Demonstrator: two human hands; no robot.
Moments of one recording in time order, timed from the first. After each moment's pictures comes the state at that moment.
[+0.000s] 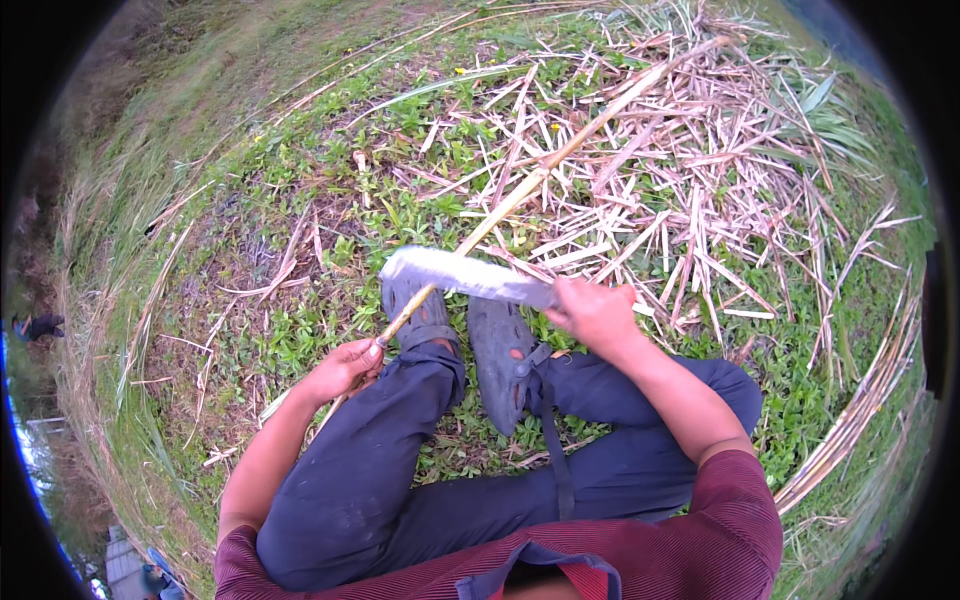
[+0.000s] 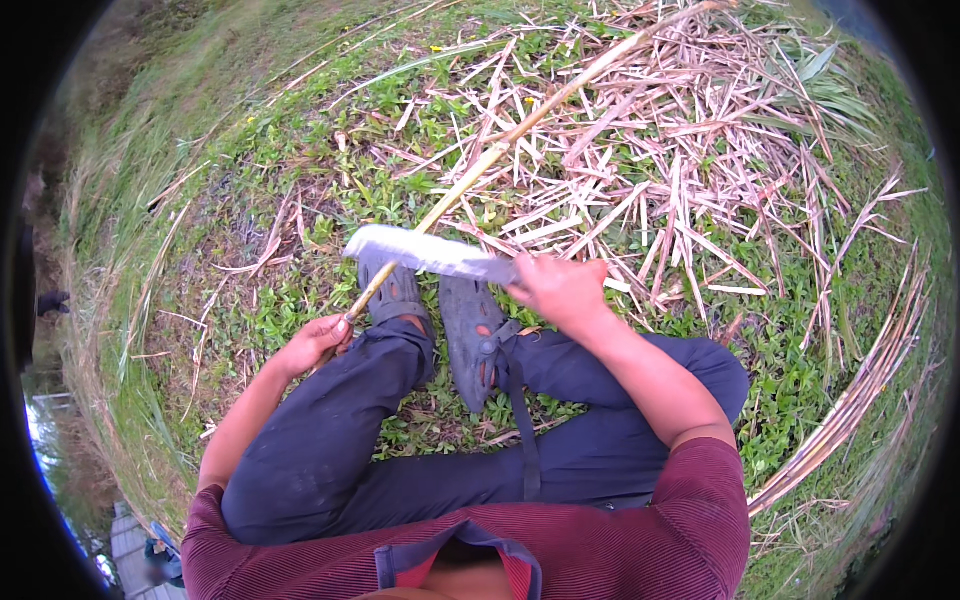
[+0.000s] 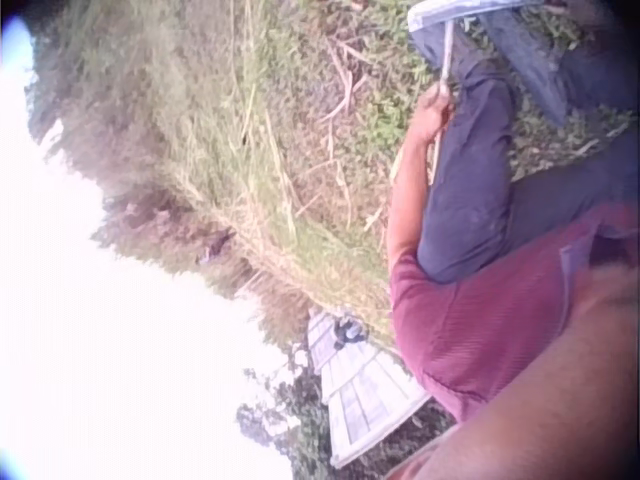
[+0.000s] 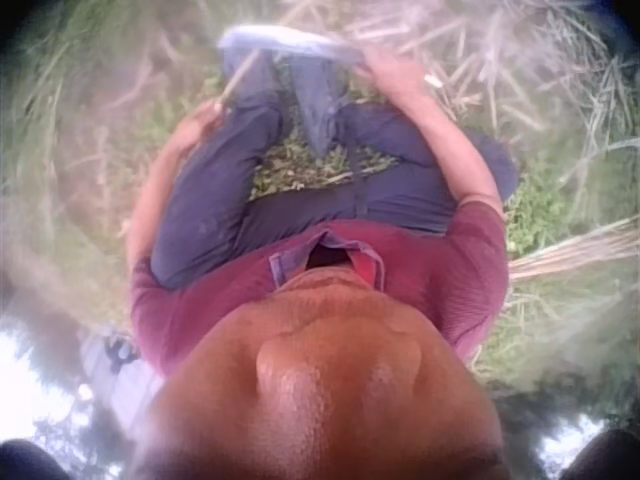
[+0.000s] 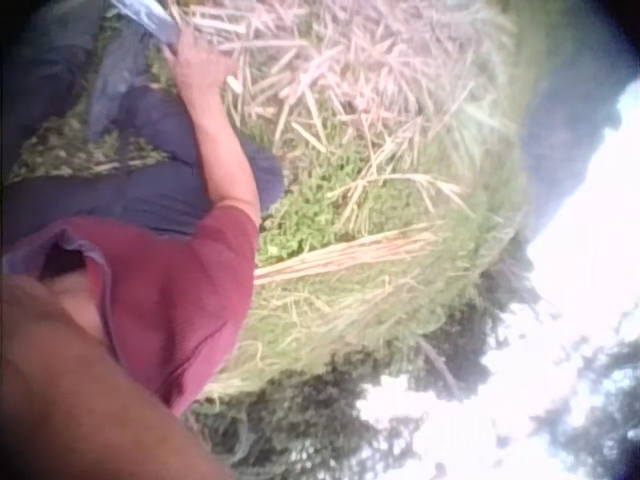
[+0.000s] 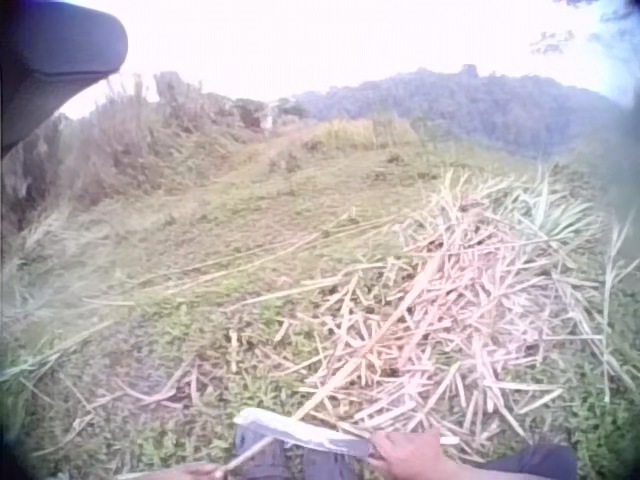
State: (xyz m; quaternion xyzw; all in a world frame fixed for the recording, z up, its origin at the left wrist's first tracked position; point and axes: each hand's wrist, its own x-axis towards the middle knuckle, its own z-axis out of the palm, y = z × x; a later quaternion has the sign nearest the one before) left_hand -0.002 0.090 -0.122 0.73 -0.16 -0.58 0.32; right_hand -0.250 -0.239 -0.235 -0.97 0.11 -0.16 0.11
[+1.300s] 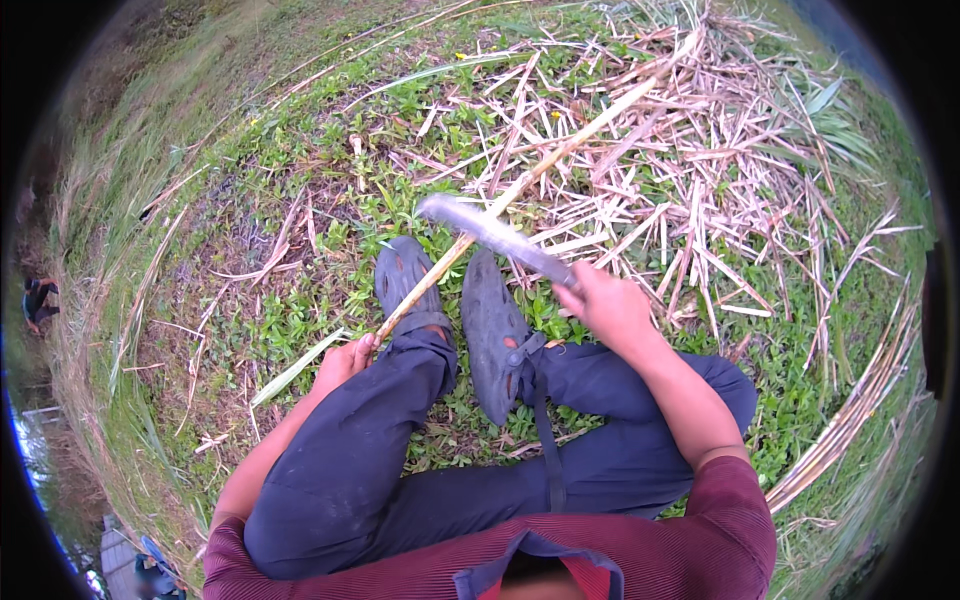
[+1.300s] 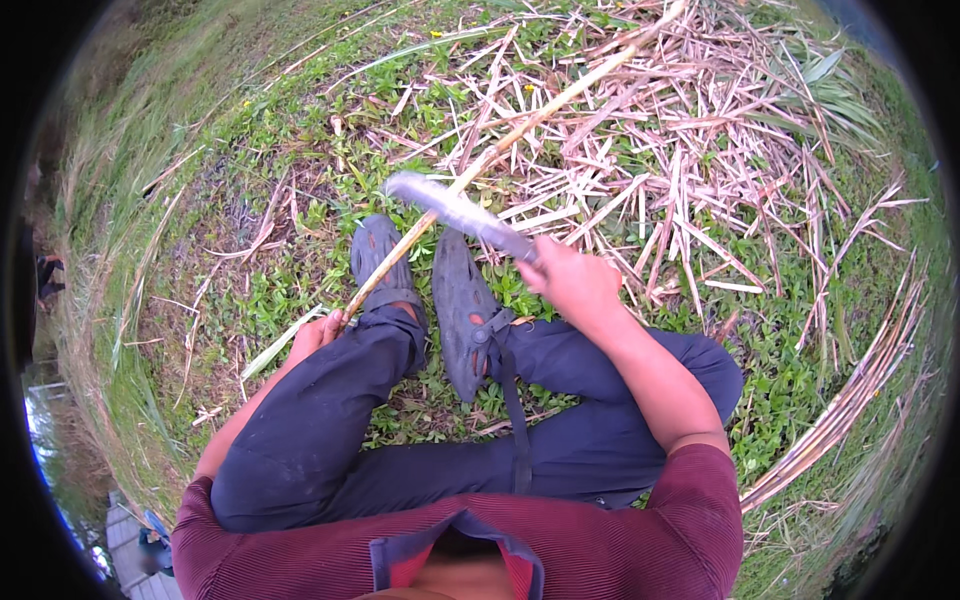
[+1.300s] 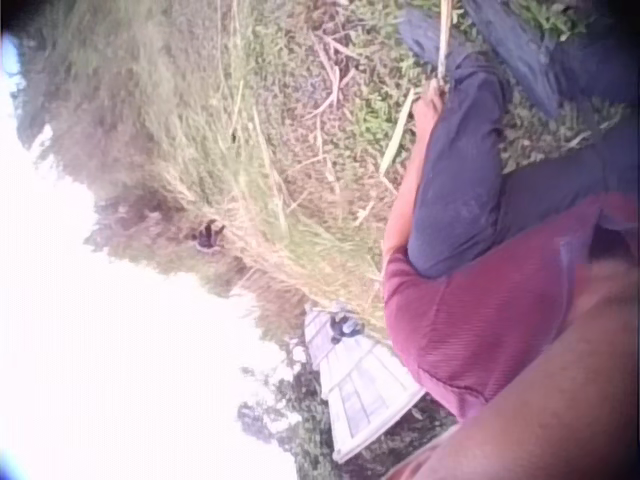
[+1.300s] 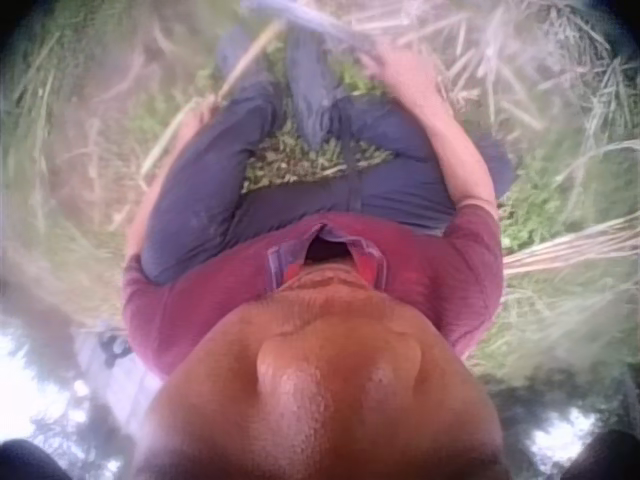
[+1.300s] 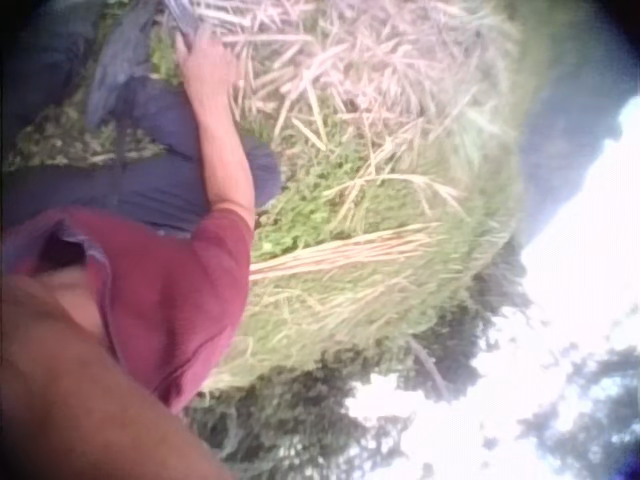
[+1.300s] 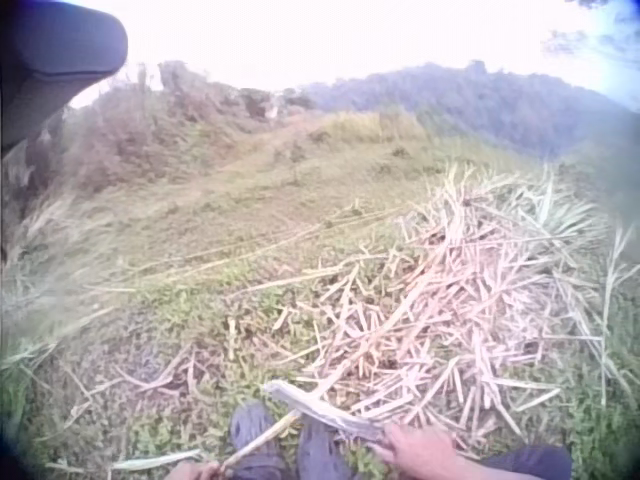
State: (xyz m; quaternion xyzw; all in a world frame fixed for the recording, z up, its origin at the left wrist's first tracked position) left_hand -0.035 0.109 -0.148 0.91 -0.26 -0.30 0.14; right_hand -0.258 -0.253 -0.227 -0.94 0.22 -0.08 0.25
